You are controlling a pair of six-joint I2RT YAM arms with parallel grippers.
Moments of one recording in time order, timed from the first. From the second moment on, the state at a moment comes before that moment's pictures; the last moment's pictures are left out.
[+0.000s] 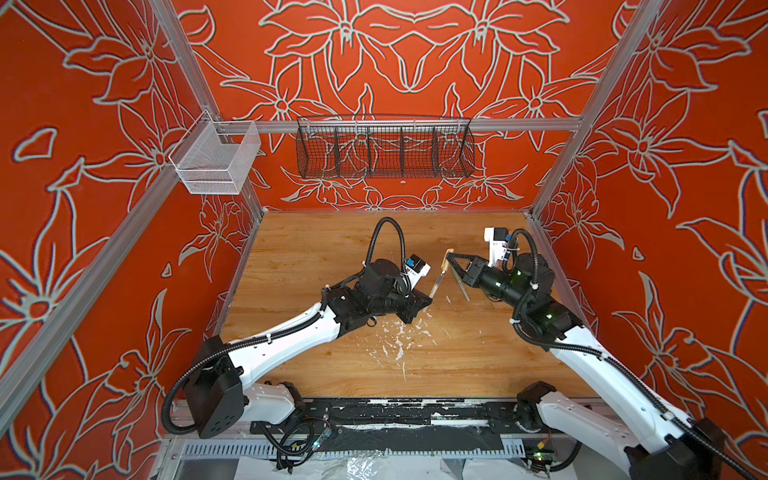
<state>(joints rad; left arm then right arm) -0.81 1.33 1.01 -0.20 0.31 -0.24 0.44 0.93 0.79 0.00 -0.33 0.79</state>
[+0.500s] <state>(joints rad) -0.81 1.33 1.01 -0.21 0.31 -0.24 0.44 0.92 0.79 -0.03 -0.33 0.78</state>
